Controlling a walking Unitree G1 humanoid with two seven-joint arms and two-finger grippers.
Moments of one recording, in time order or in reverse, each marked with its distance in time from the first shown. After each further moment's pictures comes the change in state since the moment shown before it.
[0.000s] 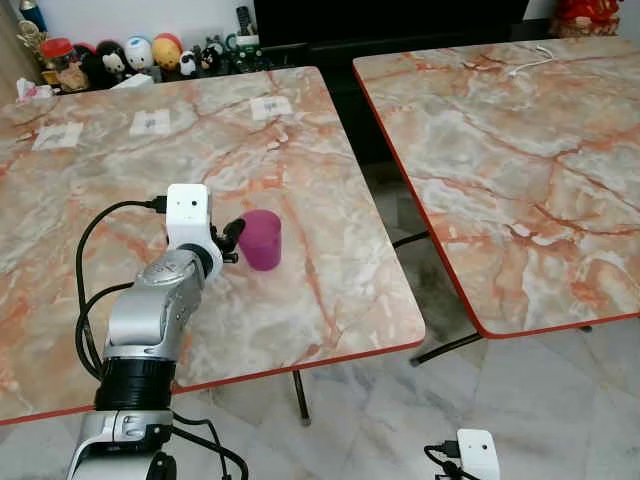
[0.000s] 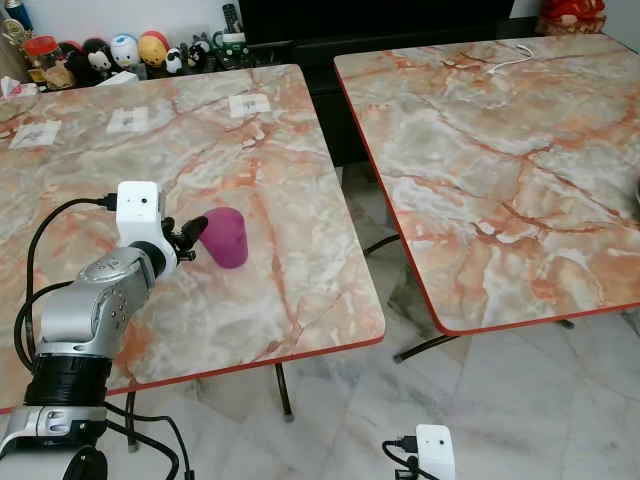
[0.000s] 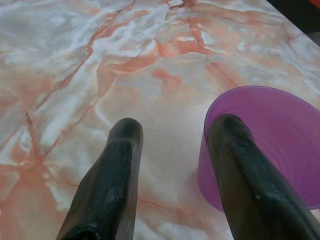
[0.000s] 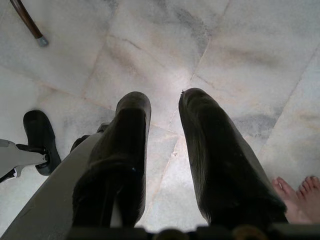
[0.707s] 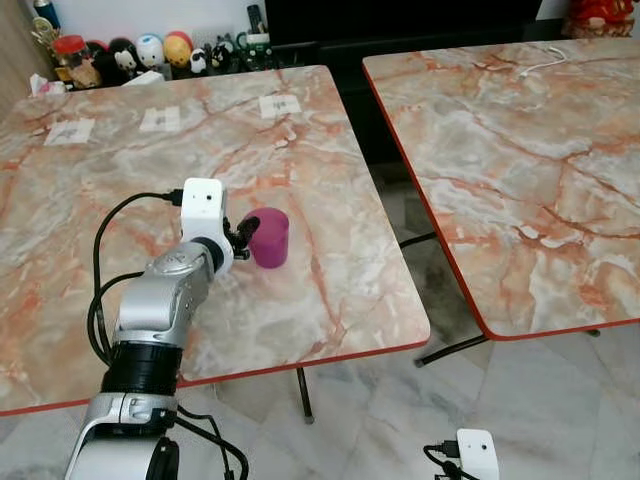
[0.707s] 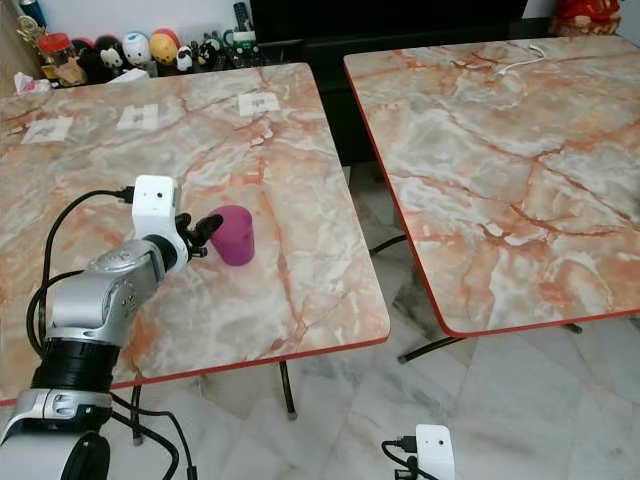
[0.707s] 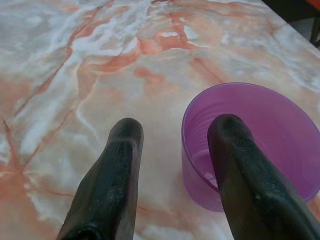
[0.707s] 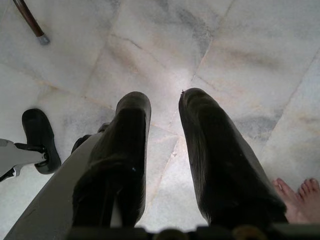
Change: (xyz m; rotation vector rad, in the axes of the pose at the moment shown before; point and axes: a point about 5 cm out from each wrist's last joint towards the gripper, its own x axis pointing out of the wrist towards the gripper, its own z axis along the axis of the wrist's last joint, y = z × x) left arm 0.010 -0.012 0.005 0.041 0.026 -0.073; right arm 0.000 0.001 0.000 0.002 0.000 -0.007
